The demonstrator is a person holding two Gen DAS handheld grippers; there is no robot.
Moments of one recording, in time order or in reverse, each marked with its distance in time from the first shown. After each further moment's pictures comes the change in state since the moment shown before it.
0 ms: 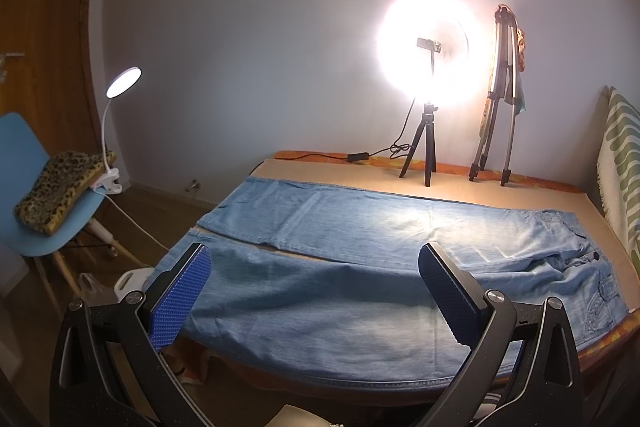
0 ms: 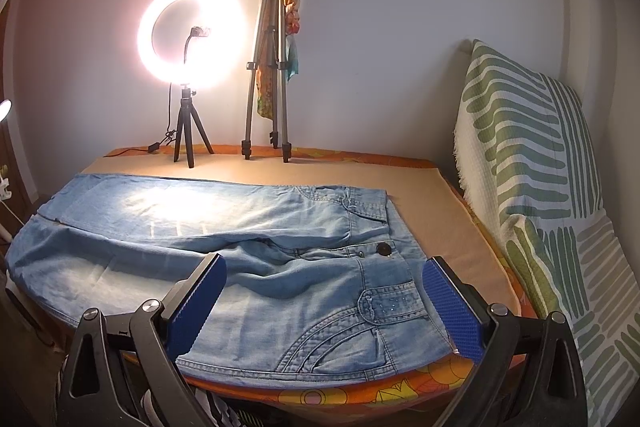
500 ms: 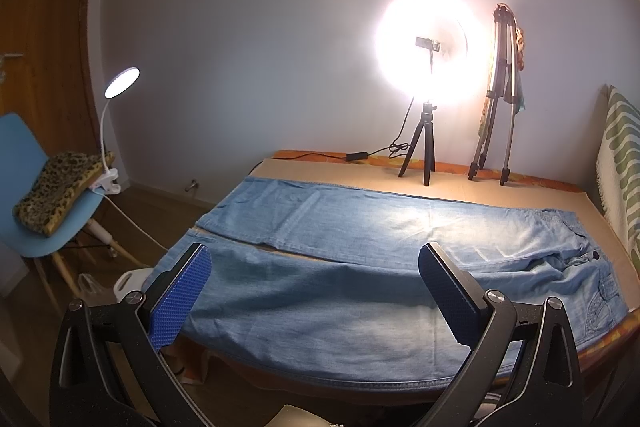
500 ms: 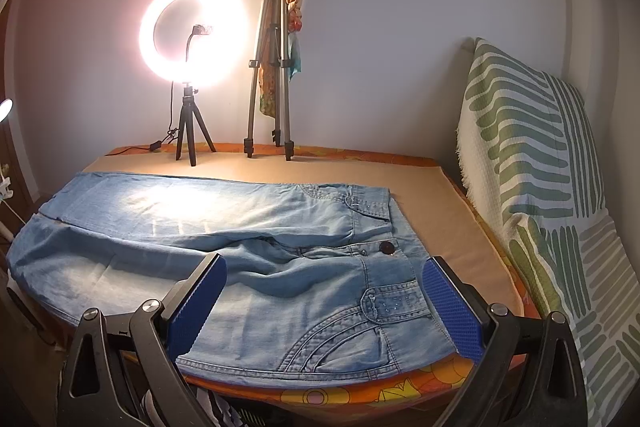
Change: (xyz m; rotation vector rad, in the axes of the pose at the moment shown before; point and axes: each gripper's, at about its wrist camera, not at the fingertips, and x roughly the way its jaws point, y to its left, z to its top) left arm 0.002 -0.004 -0.003 0.008 0.000 0.000; right arm 0.001 0.002 0.003 0.002 0.009 0.004
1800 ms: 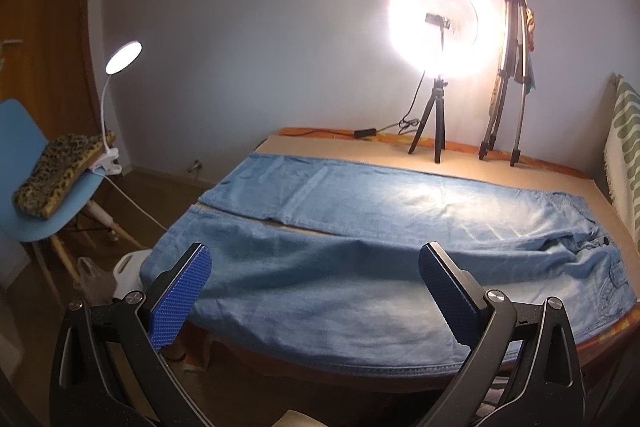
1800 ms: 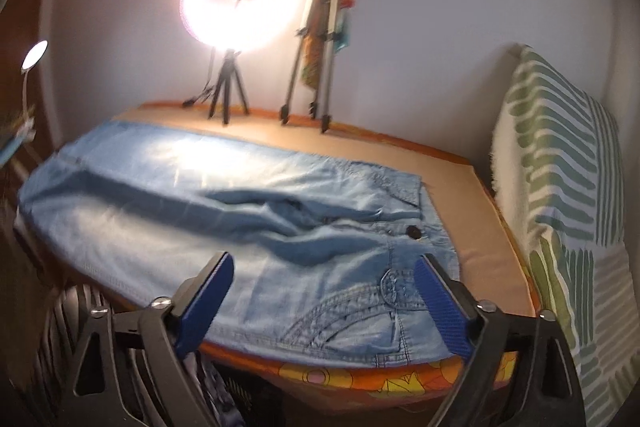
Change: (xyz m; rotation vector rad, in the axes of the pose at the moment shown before) left arm 0.022 0.012 -0.024 -0.006 0.070 0.010; right arm 0.014 0.015 -0.035 -0.209 0.074 0.115
